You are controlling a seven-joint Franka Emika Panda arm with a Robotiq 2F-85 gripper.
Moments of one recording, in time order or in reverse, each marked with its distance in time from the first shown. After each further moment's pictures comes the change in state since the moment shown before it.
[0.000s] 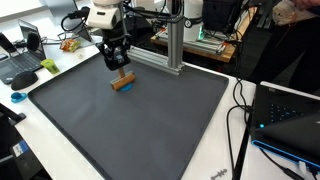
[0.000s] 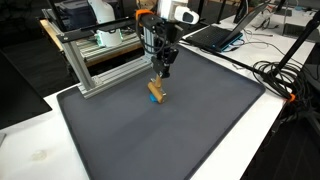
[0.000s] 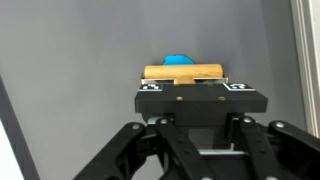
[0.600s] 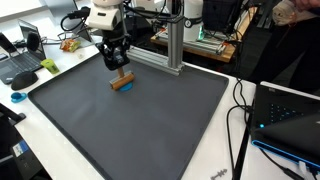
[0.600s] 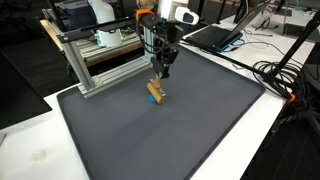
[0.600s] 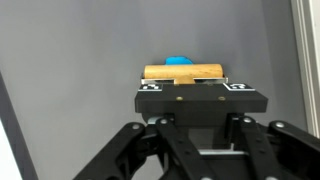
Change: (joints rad) arm 0.004 0.003 -0.003 0.001 -0.026 0.000 0.008
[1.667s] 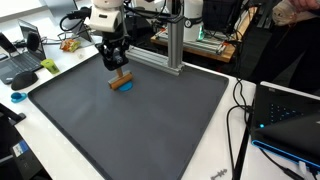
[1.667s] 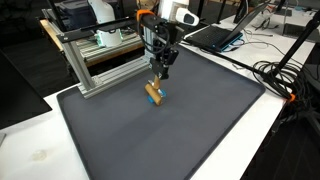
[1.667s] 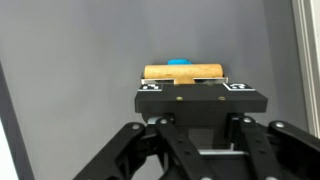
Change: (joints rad) arm 0.008 0.007 -0.006 0.003 -0.049 0.000 0.012
